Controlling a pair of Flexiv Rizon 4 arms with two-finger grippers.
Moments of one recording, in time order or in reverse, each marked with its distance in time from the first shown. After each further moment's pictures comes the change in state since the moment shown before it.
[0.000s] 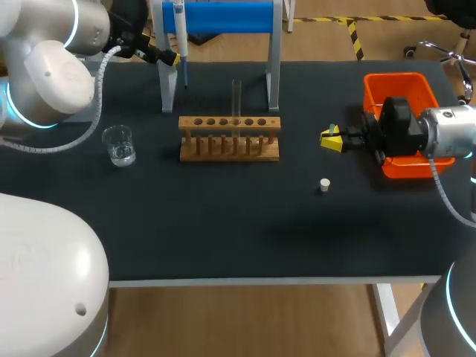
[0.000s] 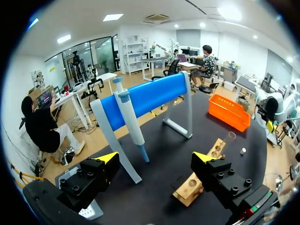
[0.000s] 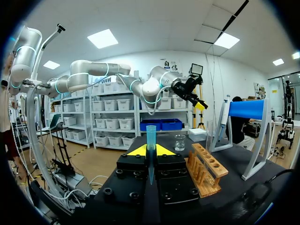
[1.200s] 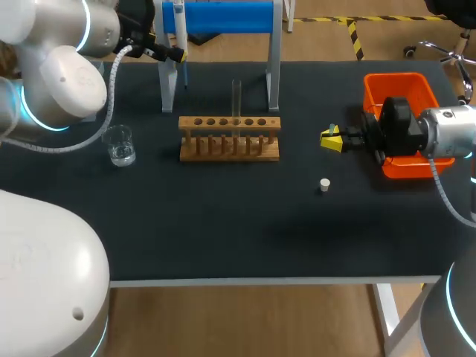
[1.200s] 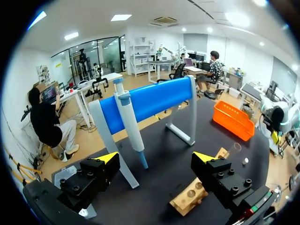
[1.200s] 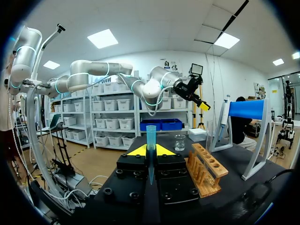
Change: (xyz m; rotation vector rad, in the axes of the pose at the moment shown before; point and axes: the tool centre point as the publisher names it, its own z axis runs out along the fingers) left arm 0.002 -0.010 0.018 0.031 -0.041 -0.073; right arm 0.000 0.000 0.000 0.000 0.000 0.000
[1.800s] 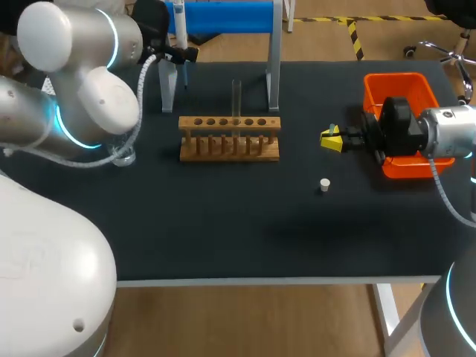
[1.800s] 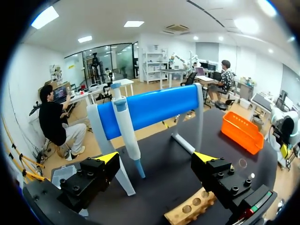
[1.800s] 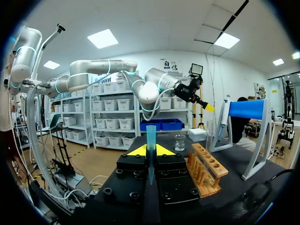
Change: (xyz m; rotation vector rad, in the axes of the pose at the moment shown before) left arm 0.014 -0.009 0.016 0.084 -0.108 -0.056; right arm 0.000 0.000 0.000 0.000 0.000 0.000
